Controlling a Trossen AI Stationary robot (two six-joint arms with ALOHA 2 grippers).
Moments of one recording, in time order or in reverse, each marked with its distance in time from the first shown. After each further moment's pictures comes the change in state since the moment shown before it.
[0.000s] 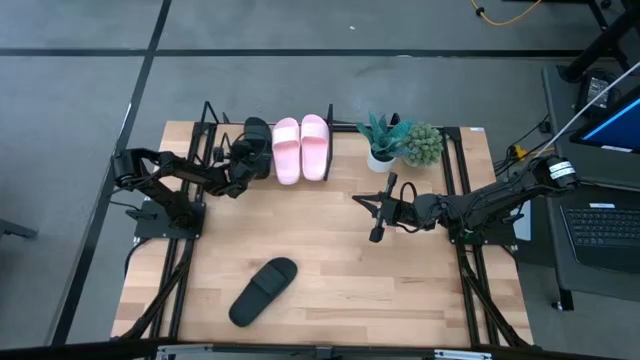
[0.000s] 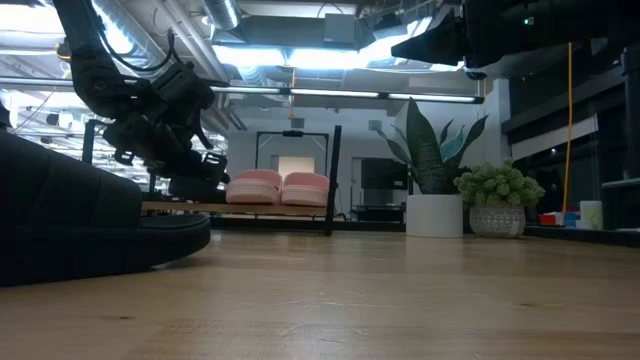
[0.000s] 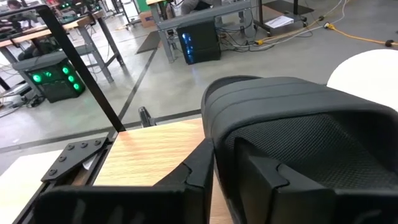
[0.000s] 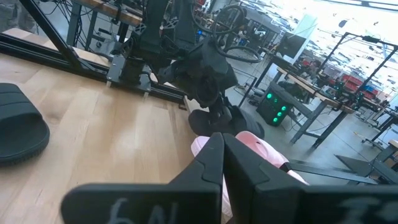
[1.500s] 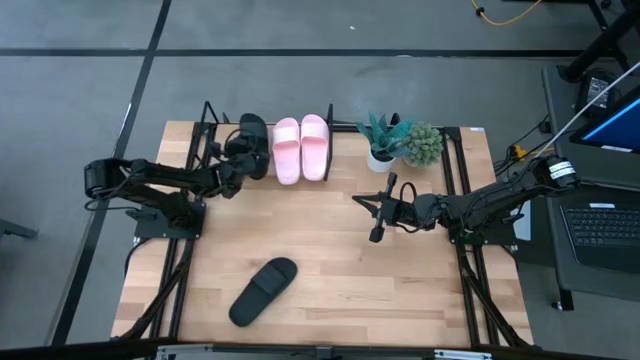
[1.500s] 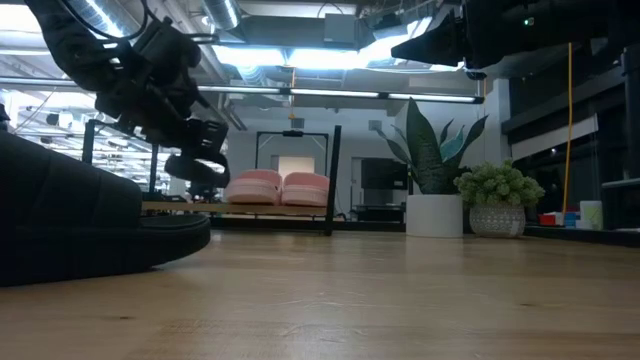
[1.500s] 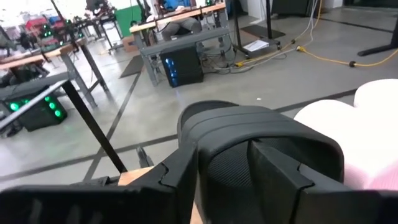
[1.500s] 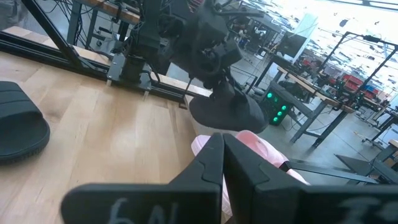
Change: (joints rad) left arm -0.066 -0.250 0.000 -0.064 -0.005 0.176; right arm 0.000 0.000 0.000 -0.005 0.000 0.000
